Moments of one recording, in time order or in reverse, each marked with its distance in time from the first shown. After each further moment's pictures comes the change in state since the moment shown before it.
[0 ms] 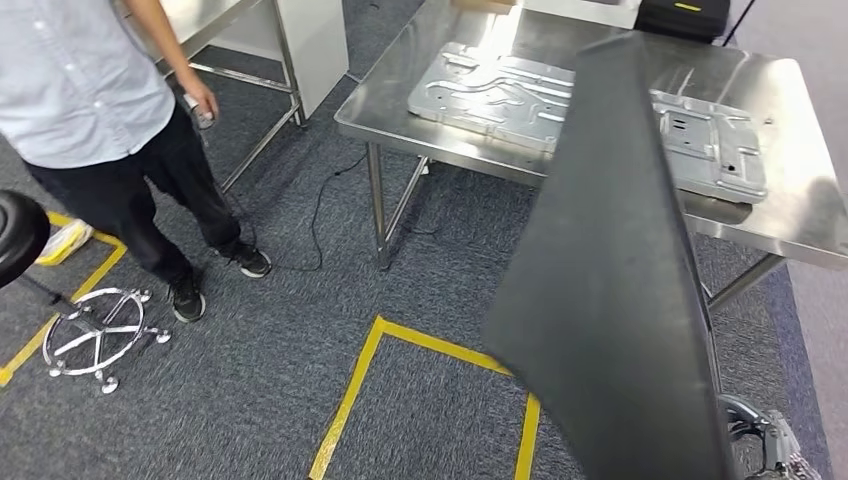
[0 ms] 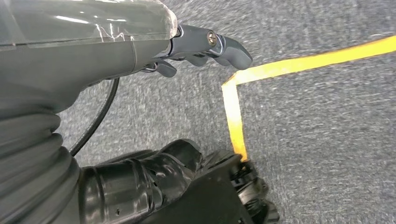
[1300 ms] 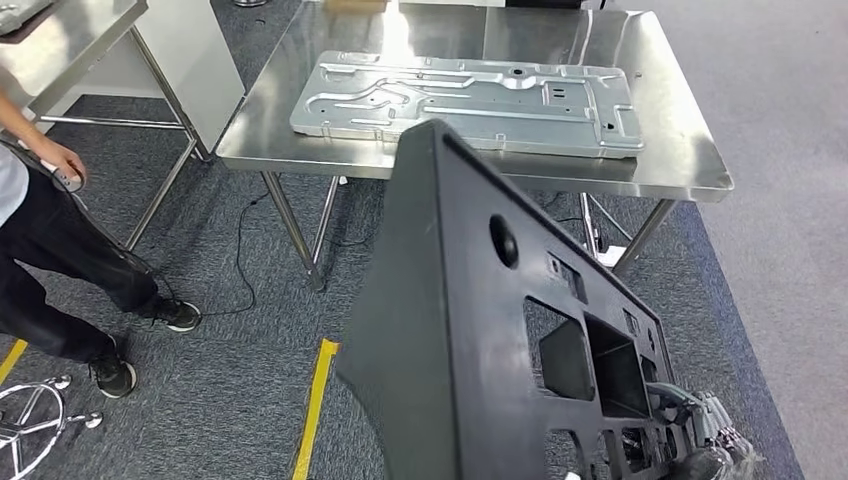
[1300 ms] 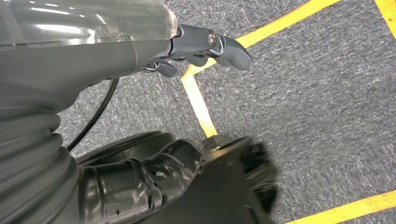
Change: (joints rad) left arm 0.001 0.008 0.004 0.000 0.007 -0.066 -0.028; right arm -0.011 -0.041 0.072 0.089 0.103 0.000 0.000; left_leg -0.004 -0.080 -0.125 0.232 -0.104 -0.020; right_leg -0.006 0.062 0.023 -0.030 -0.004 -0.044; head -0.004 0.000
